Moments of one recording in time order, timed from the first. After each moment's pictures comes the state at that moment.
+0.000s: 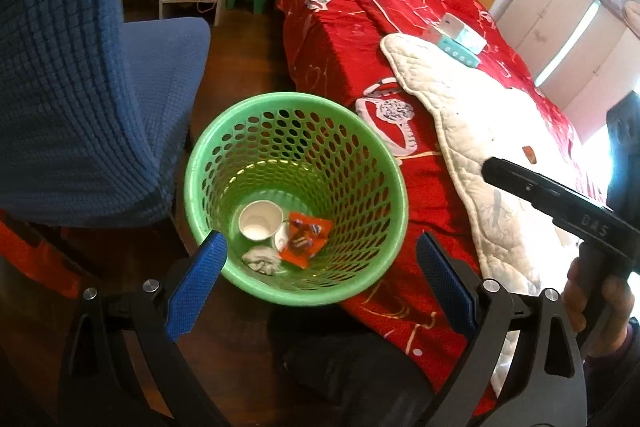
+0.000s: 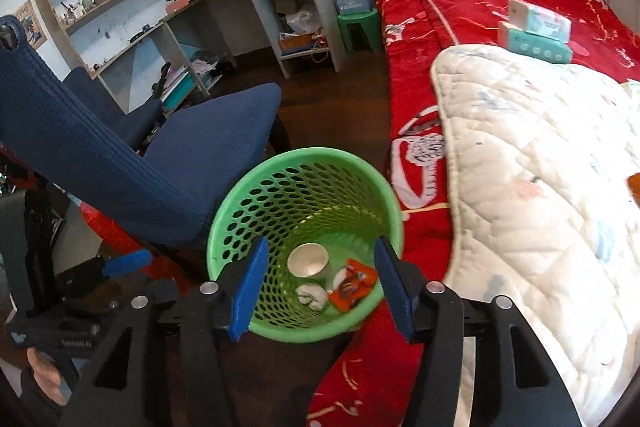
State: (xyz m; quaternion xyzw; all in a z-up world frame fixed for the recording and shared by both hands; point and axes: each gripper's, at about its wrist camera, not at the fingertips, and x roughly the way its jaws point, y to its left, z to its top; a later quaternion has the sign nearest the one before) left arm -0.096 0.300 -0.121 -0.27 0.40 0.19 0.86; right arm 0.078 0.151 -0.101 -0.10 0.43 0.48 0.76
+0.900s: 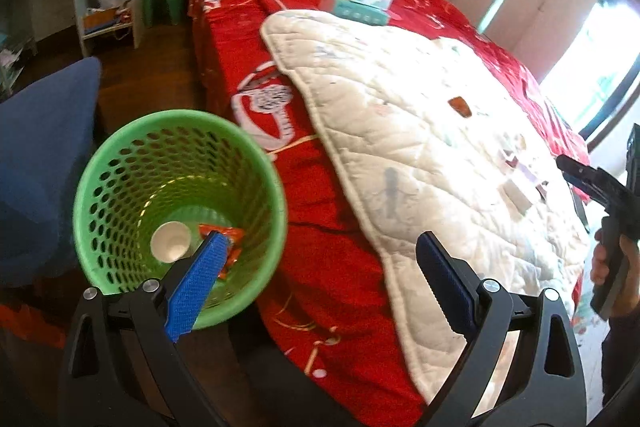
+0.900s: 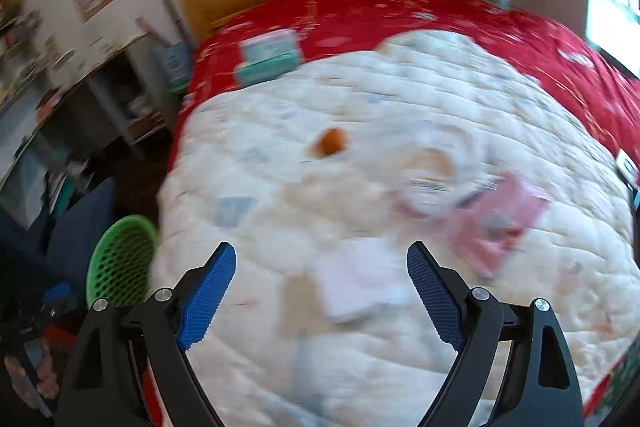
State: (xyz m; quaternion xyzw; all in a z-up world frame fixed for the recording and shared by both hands) left arm -0.007 0.200 -0.102 -0.20 0.42 0.08 0.88; right arm 0.184 -0.135 -0.068 0.01 0.42 0.22 0.88
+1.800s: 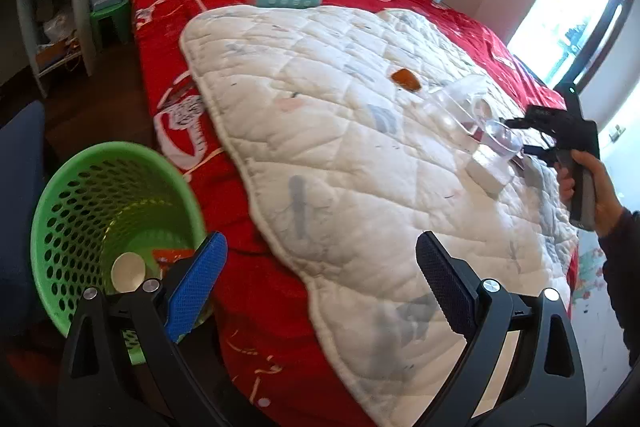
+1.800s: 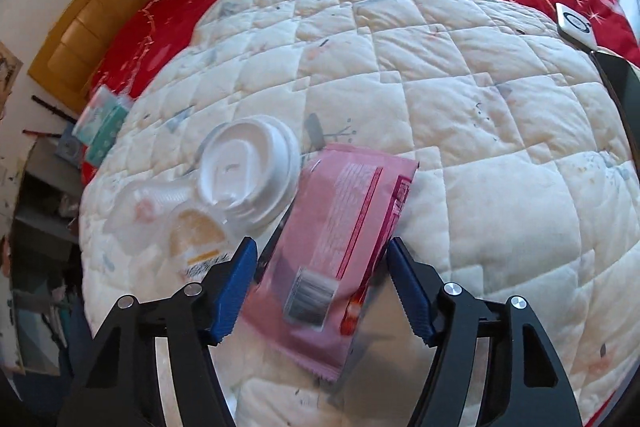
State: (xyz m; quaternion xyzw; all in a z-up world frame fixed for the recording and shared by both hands) left arm 0.045 0.136 -0.103 -0.15 0.44 0.01 0.89; right arm 0.322 -0.249 -0.135 0.17 0.53 0.05 0.83
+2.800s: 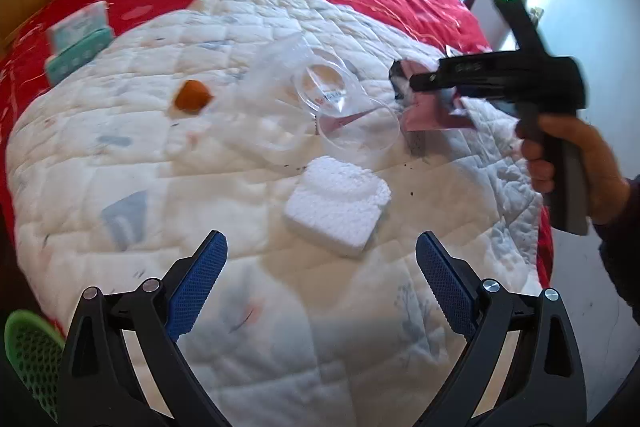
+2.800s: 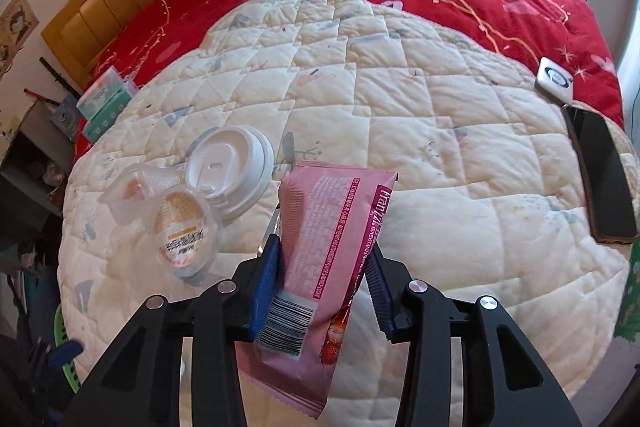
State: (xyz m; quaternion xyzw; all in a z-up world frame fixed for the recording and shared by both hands) left arm 0.167 -0.036 -0.105 -0.01 0.46 -0.20 0.87; right arm 0.294 -0.274 -0.110 0.09 0.49 0.06 0.86
